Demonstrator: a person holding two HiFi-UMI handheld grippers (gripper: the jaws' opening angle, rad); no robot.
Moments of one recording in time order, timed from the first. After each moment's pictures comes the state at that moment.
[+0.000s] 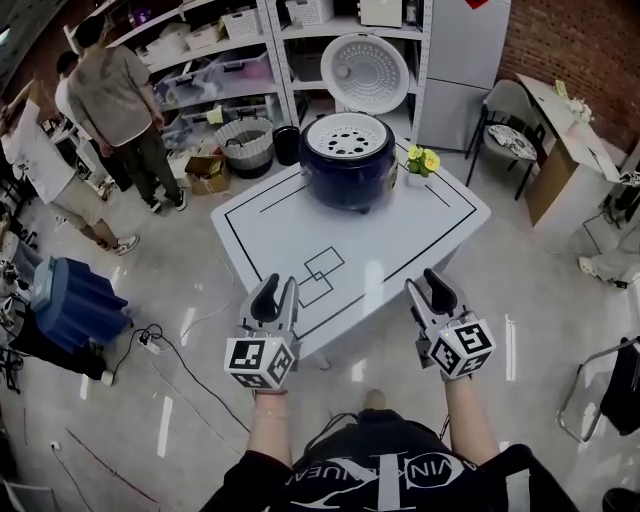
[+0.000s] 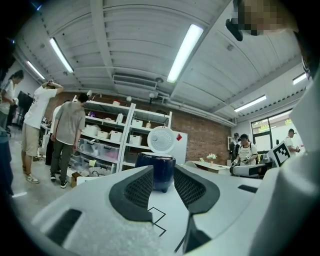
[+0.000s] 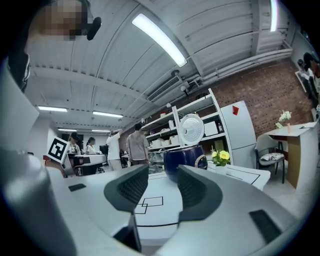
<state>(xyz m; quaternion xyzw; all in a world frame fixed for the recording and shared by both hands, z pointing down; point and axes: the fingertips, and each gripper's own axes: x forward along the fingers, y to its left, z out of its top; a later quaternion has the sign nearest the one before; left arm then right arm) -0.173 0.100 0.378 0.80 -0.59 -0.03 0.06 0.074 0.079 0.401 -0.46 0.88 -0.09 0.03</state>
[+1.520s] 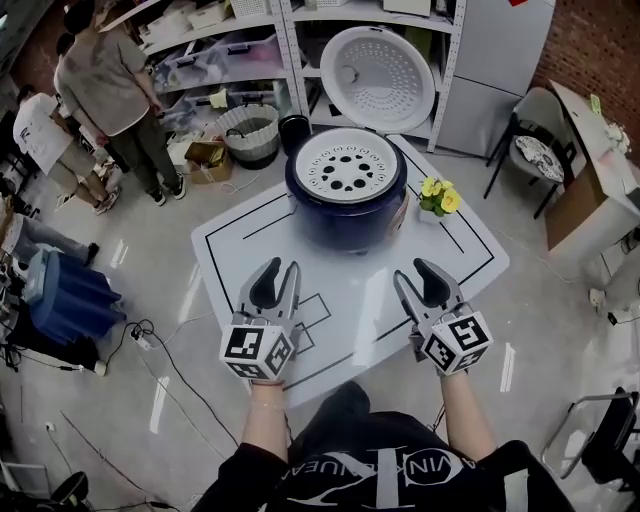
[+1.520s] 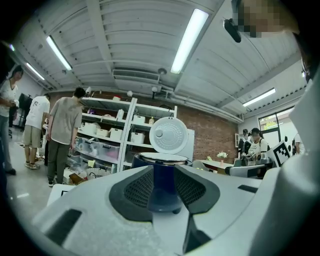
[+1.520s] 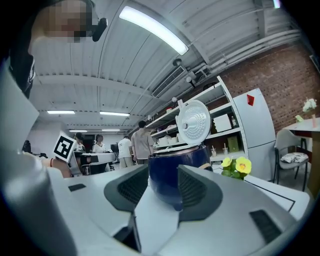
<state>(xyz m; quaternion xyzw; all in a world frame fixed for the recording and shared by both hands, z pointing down) -0.144 -0.097 0.387 0.79 -0.61 -0.02 0.06 0.066 -0.124 0.411 -0.39 0.92 -0.10 0.02</state>
